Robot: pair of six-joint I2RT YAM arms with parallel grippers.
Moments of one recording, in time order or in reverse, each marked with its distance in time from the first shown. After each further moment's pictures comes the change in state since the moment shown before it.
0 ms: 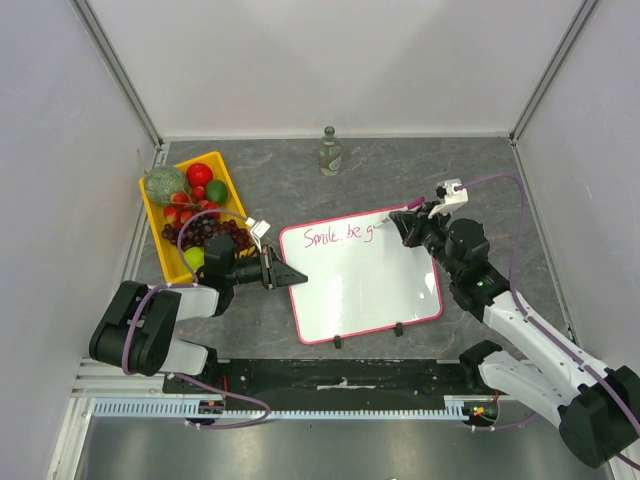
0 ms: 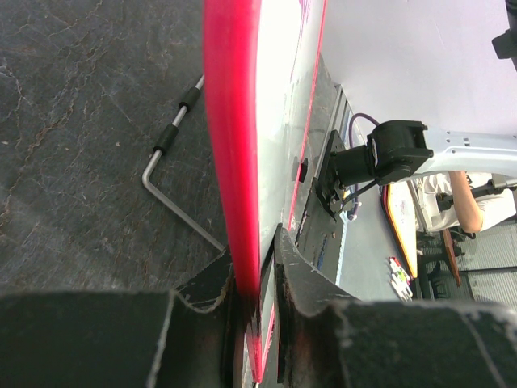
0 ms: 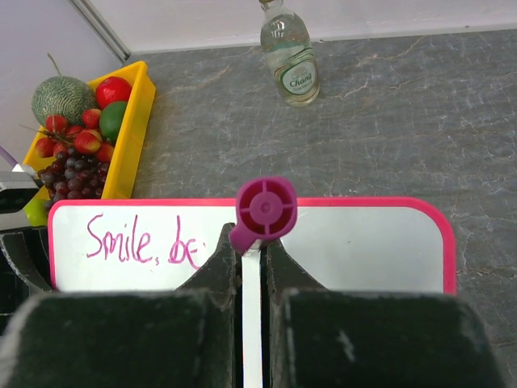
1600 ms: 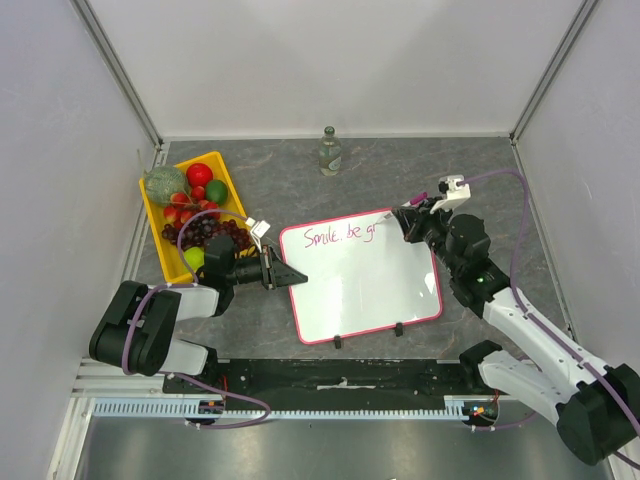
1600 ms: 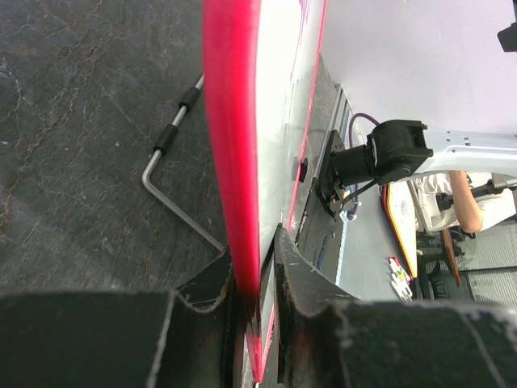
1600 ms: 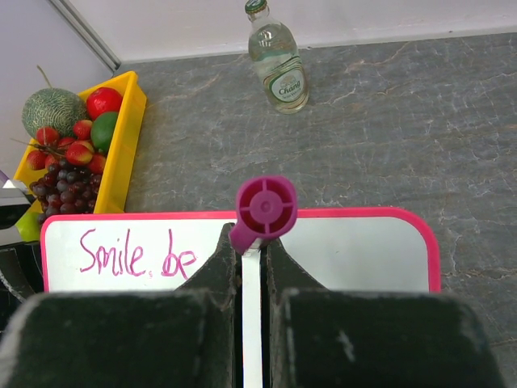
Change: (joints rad) left arm 0.000 0.000 0.000 0.000 0.000 0.000; right arm -0.016 0.013 0.022 -0.012 0.016 0.006
